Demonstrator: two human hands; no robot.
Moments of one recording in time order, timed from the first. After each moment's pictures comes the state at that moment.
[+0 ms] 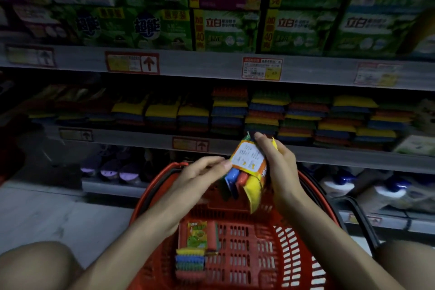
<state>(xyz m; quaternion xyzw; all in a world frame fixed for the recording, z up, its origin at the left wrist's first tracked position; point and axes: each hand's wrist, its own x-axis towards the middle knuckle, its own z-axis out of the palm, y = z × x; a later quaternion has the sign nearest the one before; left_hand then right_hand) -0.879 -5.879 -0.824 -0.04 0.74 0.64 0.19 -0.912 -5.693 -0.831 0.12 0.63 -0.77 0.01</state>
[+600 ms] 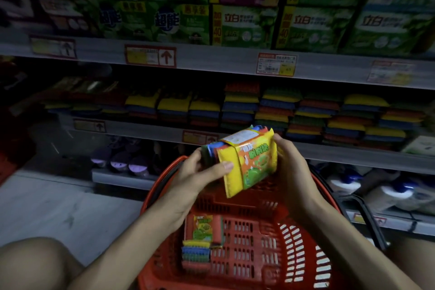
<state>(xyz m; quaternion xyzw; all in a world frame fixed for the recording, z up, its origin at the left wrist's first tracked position) -0.870 -5.894 -0.840 -0.04 0.64 0.76 0.12 -0.887 -5.694 -0.821 0.10 0.64 -0.76 0.10</state>
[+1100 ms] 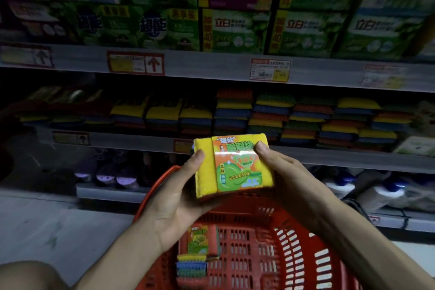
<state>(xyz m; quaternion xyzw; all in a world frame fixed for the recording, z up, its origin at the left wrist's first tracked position) -0.874 -5.903 -0.827 -0.09 0.46 0.86 0.21 -0.889 -5.684 -0.802 0.07 0.60 -0.77 0.22</state>
